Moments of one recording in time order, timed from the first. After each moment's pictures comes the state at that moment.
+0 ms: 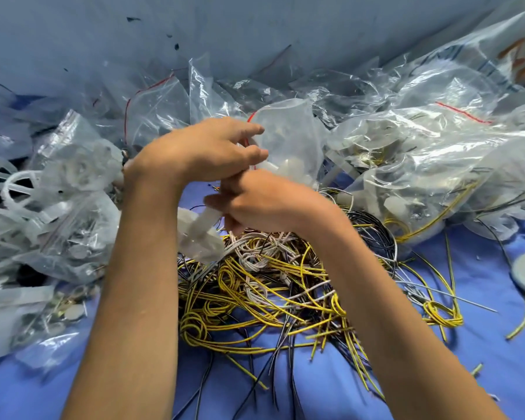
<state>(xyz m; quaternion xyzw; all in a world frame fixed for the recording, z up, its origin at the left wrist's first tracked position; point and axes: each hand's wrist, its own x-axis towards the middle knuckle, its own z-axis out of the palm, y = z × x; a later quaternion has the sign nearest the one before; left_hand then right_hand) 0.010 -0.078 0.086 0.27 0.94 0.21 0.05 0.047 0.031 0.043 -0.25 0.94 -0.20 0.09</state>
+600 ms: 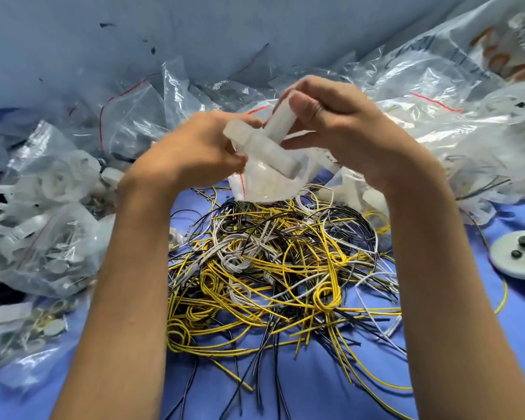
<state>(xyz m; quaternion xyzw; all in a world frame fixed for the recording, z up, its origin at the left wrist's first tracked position) 0.016 -0.063 0.078 0.33 0.89 0.32 -0.03 0.080 0.109 0.094 -0.15 0.80 -0.57 -0.08</state>
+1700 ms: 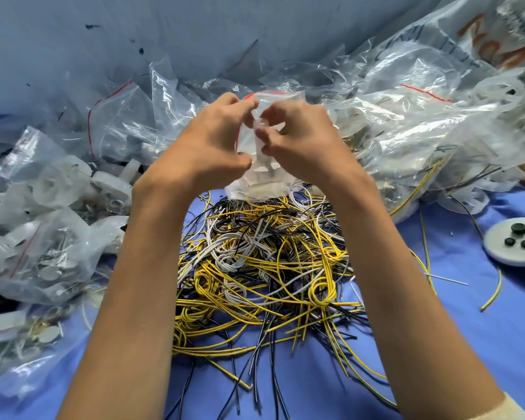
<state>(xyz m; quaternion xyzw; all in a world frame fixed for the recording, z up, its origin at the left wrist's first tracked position) 0.015 -0.039 0.071 0.34 0.90 0.25 -0.13 0.047 0.093 0.067 -0.02 0.92 -0.34 -0.22</state>
